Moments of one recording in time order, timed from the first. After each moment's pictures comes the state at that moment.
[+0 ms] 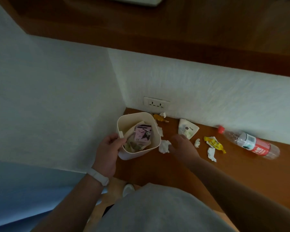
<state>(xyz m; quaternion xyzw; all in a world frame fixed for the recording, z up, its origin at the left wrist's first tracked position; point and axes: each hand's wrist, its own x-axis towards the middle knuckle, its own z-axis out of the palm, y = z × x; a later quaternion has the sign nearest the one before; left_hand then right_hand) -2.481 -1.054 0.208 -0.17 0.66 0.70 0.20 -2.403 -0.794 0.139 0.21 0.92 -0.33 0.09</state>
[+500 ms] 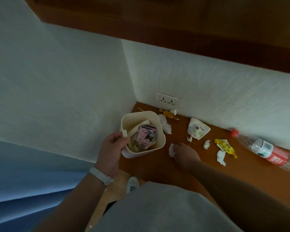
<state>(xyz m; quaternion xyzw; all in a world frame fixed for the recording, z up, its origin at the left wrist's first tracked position) -2.462 -1.065 0.207 -0.18 0.67 0.70 0.17 -2.406 -0.799 0.105 0.07 0.95 -0.18 0.25</state>
